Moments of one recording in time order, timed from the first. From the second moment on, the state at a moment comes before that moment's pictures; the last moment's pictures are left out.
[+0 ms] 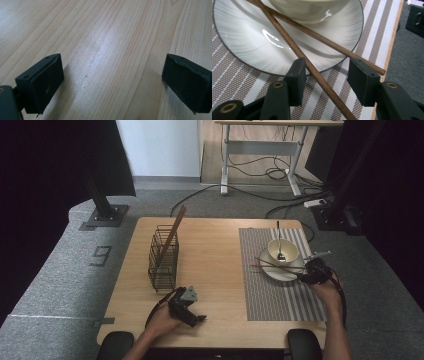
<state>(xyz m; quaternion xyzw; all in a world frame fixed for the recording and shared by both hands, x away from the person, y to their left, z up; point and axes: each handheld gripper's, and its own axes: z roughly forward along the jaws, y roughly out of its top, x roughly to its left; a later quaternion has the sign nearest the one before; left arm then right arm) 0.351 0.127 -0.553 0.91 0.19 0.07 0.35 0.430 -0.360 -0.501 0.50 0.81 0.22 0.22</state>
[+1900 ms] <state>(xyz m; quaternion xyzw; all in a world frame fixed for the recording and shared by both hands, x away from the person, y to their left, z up) 0.350 0.128 -0.552 0.92 0.18 0.07 0.35 0.403 -0.294 -0.528 0.45 0.77 0.41 0.18</state>
